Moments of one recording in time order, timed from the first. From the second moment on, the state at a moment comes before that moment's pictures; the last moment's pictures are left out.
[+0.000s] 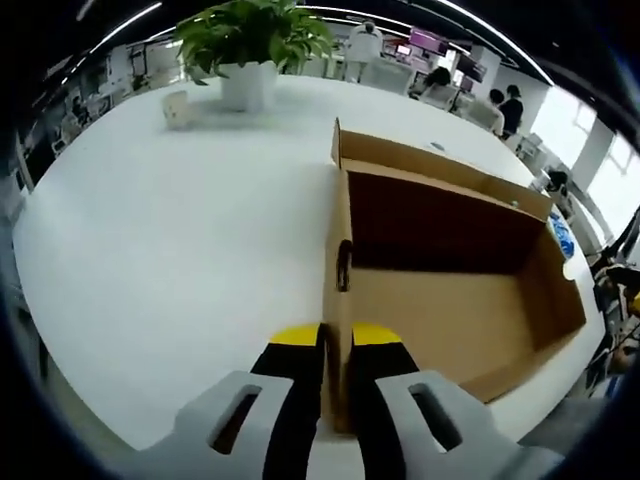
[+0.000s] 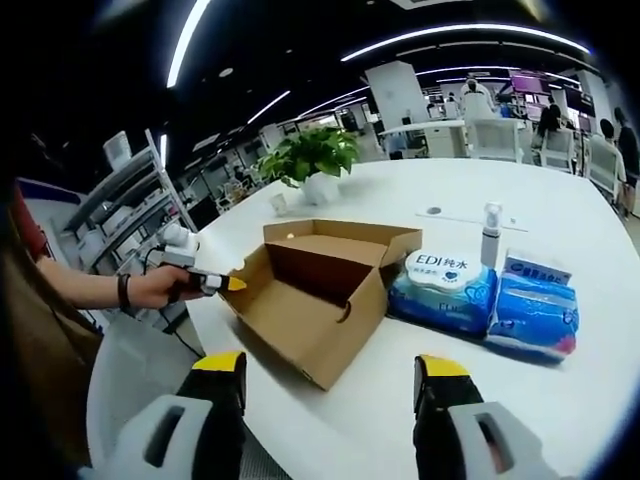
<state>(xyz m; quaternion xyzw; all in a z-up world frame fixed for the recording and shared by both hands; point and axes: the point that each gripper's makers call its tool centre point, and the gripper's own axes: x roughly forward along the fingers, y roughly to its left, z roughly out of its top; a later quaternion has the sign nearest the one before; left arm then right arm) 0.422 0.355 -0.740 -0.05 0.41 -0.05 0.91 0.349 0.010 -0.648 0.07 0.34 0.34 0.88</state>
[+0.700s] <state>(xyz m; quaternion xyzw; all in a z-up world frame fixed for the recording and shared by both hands) 0.419 0.356 -0.739 -0.05 0.41 -0.03 0.91 0.405 0.039 -0.646 0.08 0.33 0.31 0.89</state>
